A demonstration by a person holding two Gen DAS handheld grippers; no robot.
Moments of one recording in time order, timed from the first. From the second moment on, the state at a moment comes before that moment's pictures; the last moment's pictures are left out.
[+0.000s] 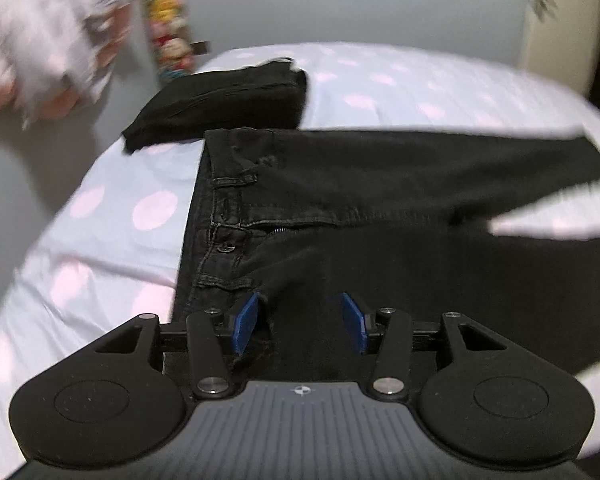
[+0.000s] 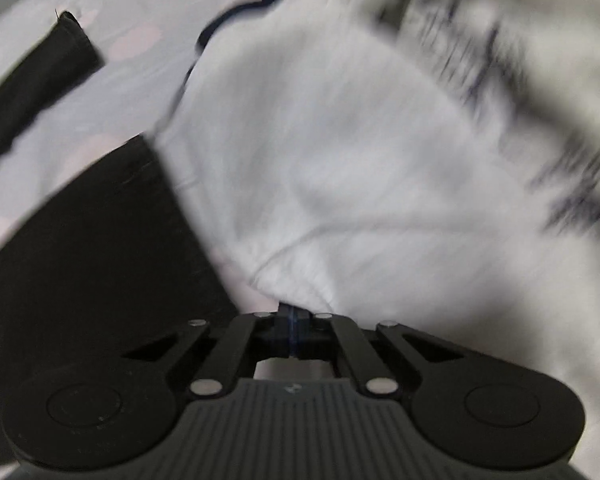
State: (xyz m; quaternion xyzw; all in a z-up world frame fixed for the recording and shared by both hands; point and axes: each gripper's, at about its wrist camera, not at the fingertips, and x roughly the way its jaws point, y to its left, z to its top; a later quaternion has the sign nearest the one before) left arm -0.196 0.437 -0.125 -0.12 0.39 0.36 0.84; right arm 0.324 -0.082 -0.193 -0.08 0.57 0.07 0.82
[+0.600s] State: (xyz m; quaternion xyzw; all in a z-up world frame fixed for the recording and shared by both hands) left arm -0.187 0.393 -0.155 0.14 0.60 0.17 0.77; right arm 0.273 -0.025 -0.065 -0.41 0.46 0.32 0.72
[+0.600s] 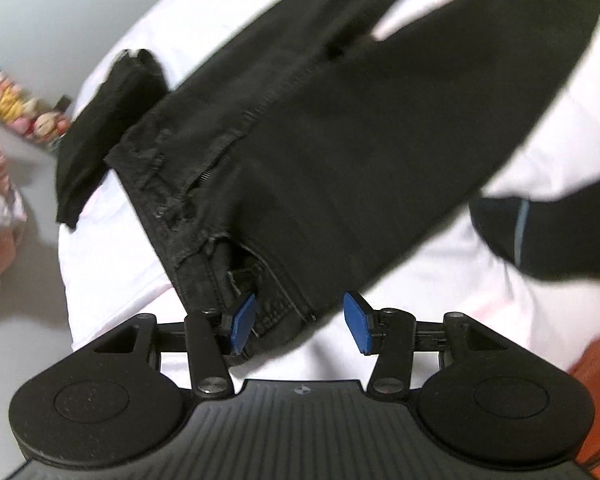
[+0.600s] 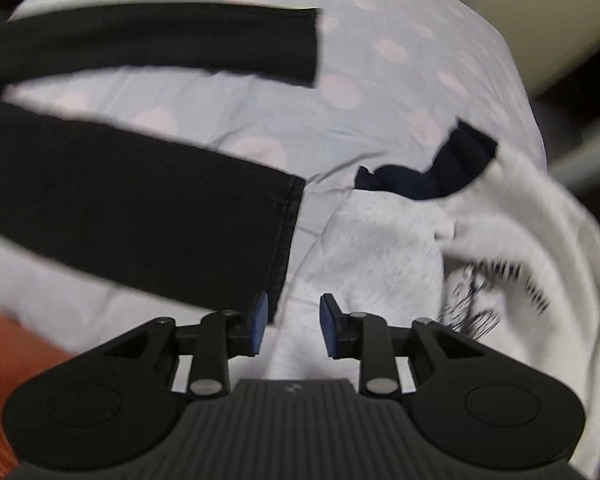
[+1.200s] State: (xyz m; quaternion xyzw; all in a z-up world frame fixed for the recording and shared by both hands) left arm -0.182 0.390 -0.226 0.27 0.65 0.15 0.70; right arm 0.240 -0.021 -0.216 -0.60 0.36 0.43 0.57
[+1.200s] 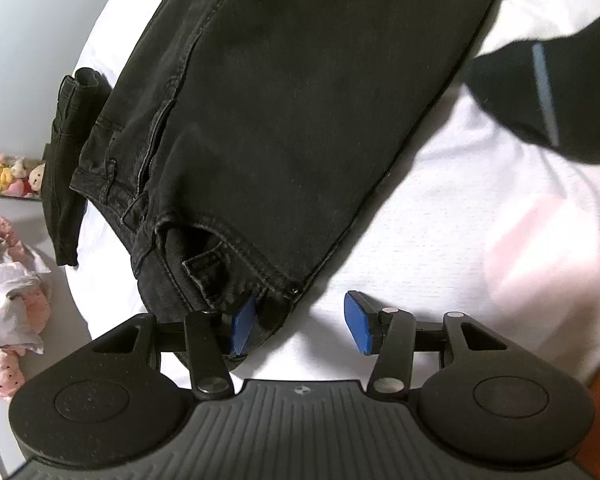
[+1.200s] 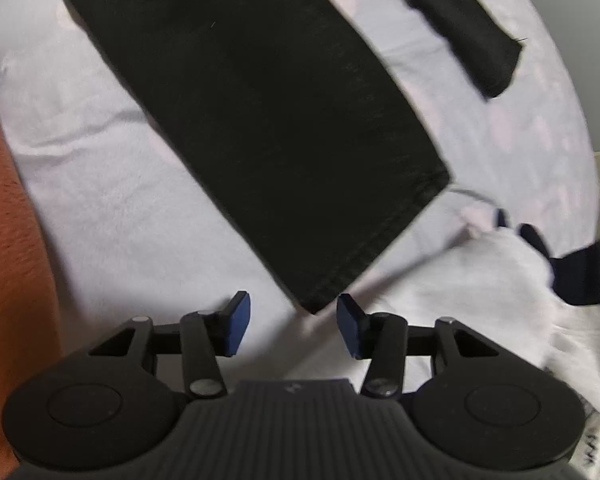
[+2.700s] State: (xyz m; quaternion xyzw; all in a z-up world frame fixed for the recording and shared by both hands) left arm -0.154 0.411 -0.123 0.22 0.48 0.36 0.77; right arm 0.239 0.040 -0.079 -0.49 0.14 0.27 0.82
